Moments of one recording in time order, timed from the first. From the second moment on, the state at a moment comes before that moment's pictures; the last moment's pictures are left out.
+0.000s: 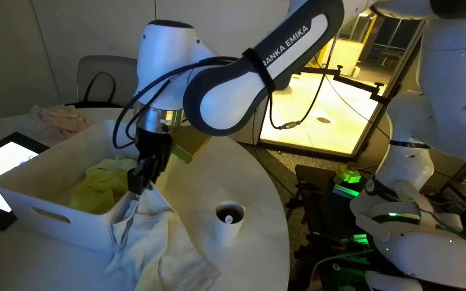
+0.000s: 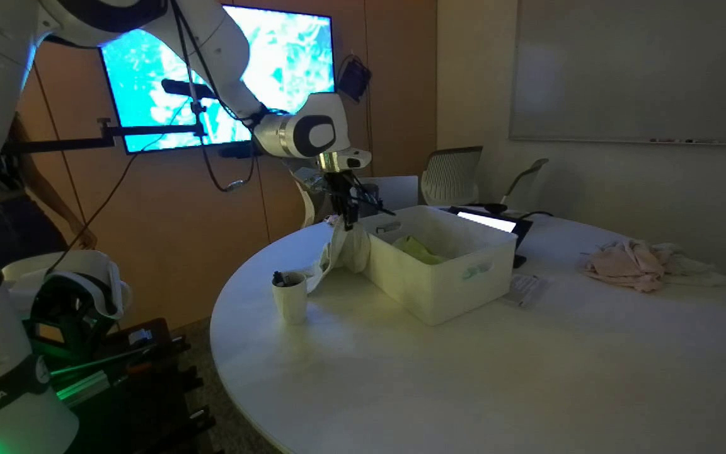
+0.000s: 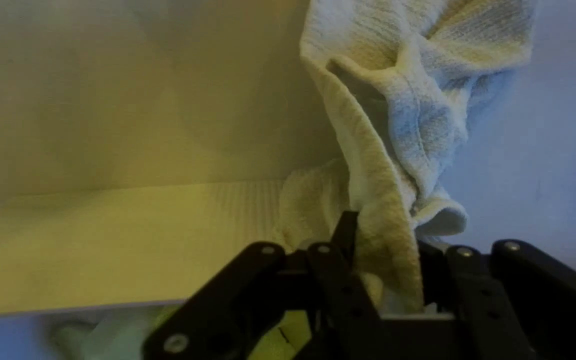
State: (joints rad) arm 0.30 0.47 0.00 -1.85 -0.02 2.50 0.40
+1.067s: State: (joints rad) arm 0.27 0.11 0.04 -1.94 -0.02 2.49 0.53
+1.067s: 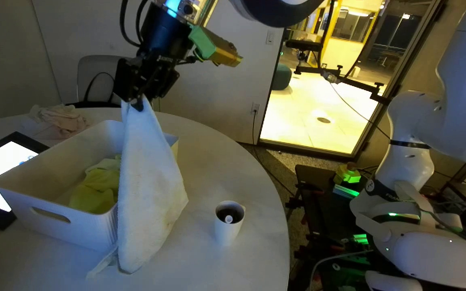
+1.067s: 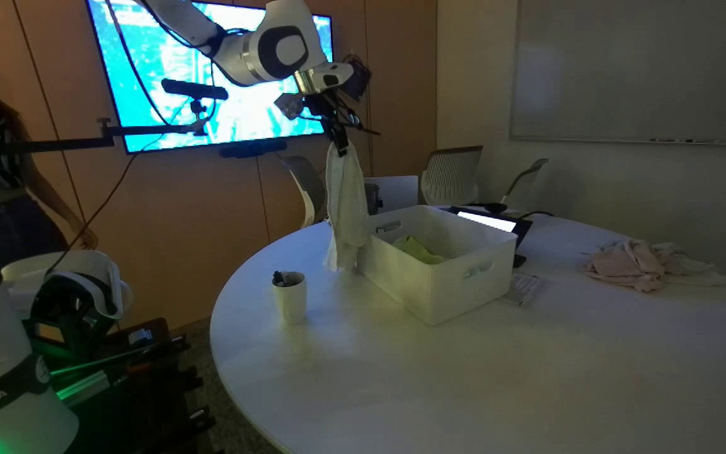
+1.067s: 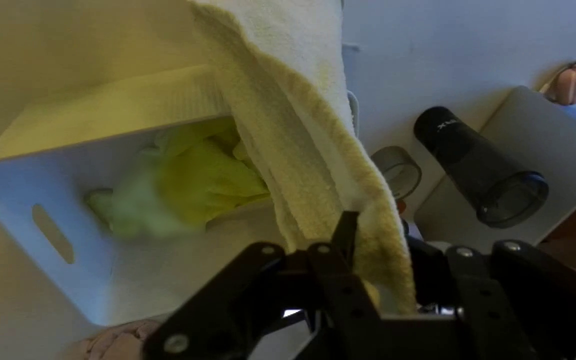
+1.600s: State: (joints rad) arm 0.21 0.04 0.06 -1.94 0.00 2.48 0.56
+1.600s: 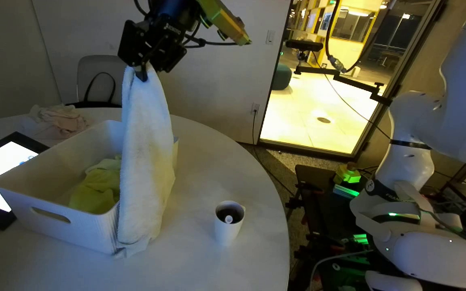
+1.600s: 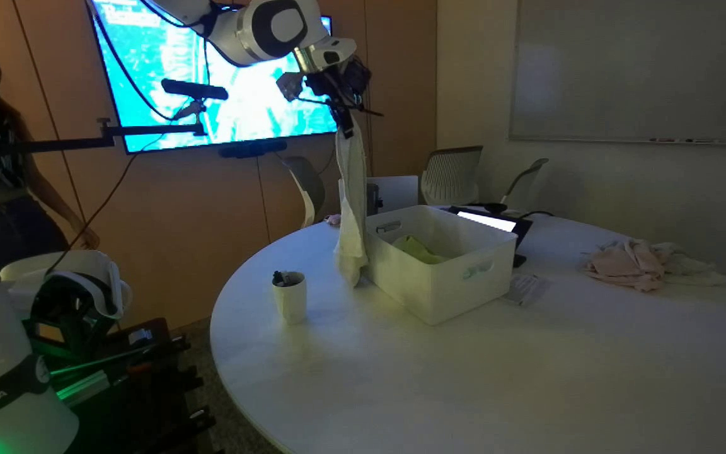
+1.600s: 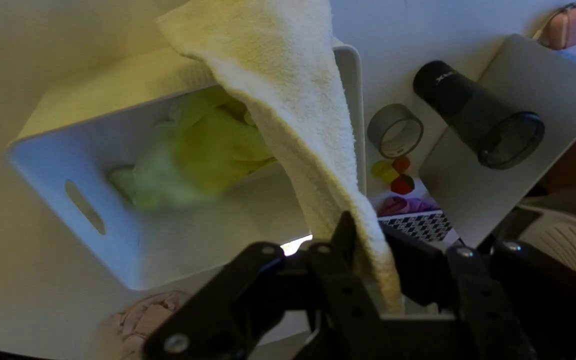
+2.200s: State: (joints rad) arm 0.19 0.01 0.08 -1.87 0.10 2.50 0.62
